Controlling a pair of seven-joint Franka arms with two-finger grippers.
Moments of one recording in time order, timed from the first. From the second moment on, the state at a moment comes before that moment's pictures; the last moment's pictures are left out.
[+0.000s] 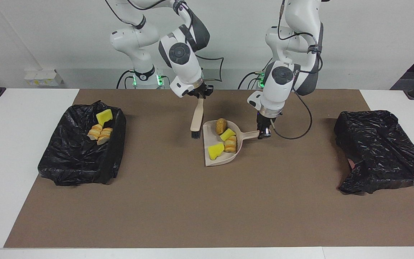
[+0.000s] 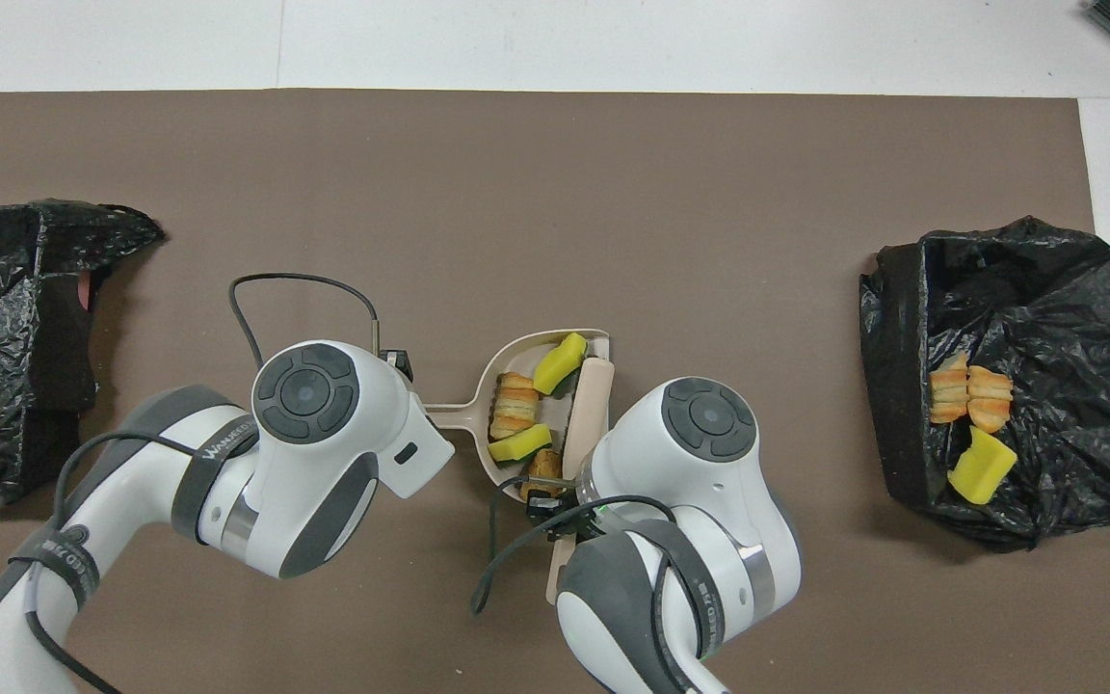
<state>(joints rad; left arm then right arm) -0.39 0.08 -0.03 -2.17 -0.04 2.27 1.18 0.41 -0.08 0.16 -2.11 0.31 1.79 0.56</state>
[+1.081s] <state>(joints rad) -0.17 0.09 -0.03 -2.01 -0.15 2.03 1.47 0.67 0.02 0.17 -2.21 0.33 1.96 0.70</state>
